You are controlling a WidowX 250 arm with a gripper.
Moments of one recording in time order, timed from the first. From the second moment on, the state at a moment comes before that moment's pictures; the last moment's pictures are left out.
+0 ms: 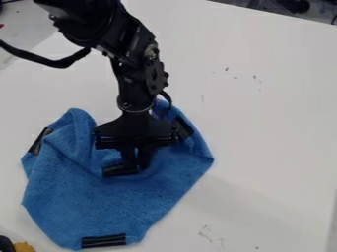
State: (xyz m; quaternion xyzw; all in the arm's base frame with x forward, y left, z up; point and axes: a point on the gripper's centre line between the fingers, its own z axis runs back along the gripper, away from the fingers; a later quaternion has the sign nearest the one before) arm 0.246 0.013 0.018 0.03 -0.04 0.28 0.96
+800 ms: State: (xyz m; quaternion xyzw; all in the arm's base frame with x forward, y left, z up) arm 0.326 0.036 0.090 0.12 -0.06 0.18 0.97
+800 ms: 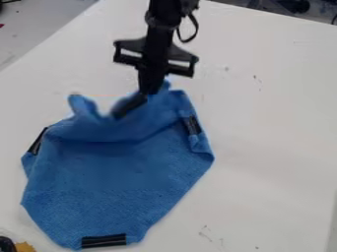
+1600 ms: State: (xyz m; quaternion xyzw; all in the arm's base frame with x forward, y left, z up) arm 0.451 0.106 0.011 0.07 -0.01 0.04 1.00
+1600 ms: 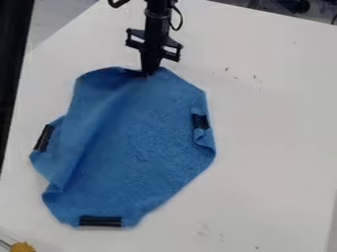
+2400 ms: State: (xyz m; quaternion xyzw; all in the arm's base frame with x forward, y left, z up) arm 0.437 0.140 0.017 0.10 -0.02 0.06 0.99
